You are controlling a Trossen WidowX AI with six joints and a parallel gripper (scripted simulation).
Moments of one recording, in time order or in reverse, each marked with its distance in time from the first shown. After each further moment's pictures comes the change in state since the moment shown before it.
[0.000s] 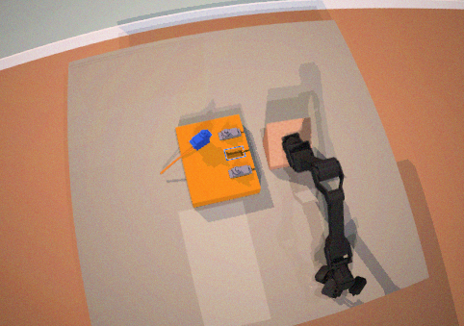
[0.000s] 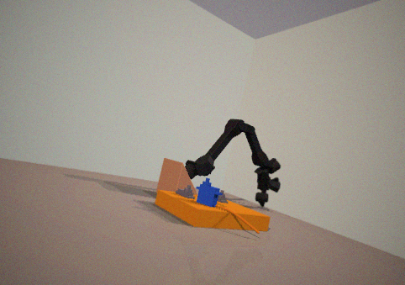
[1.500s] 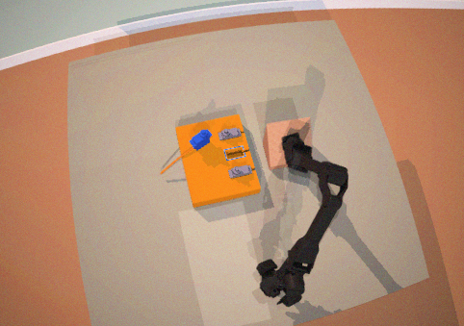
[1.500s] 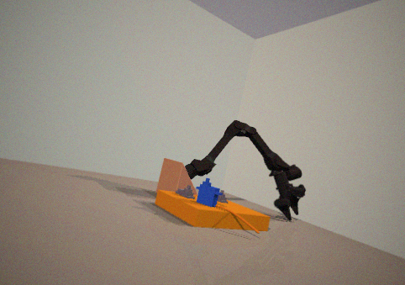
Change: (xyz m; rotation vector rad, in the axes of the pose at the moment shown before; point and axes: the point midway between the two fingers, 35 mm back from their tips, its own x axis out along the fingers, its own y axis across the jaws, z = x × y) arm -0.083 -0.173 0.141 0.215 -0.442 -0.507
